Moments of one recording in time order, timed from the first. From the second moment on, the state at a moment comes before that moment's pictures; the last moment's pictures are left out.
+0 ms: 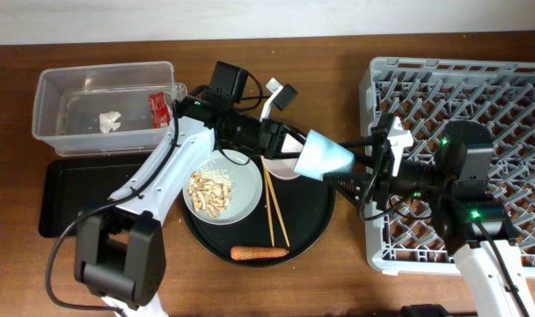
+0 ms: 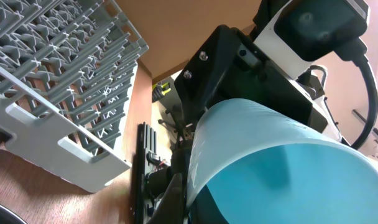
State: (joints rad) left arm -0.38 1.88 1.52 -0.72 1.49 0.06; right arm 0.02 1.06 0.89 -0.37 -1.12 -0.14
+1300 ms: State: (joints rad) left arm -0.15 1.70 1.53 -1.09 0.19 0.04; right arm -0.72 1.24 1.24 -1.16 -0.15 0.10
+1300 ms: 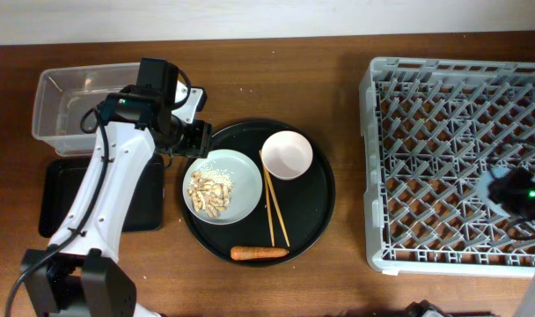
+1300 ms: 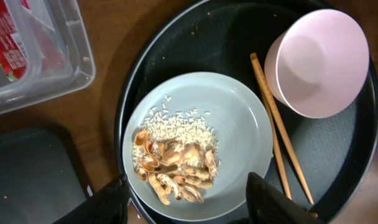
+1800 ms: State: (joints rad) left arm -0.15 1.70 1.53 -1.09 0.18 0.04; right arm -0.96 1.56 1.24 -0.98 -0.12 0.29
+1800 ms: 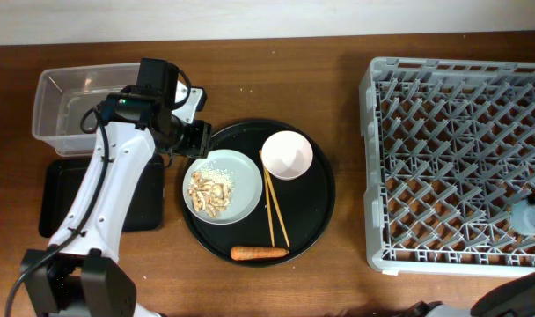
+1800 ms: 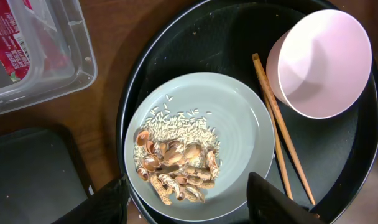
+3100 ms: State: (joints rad) left arm -0.03 1.70 1.53 -1.19 0.14 -0.11; right arm 0.33 2.07 1.51 -0.82 -0.22 0.25
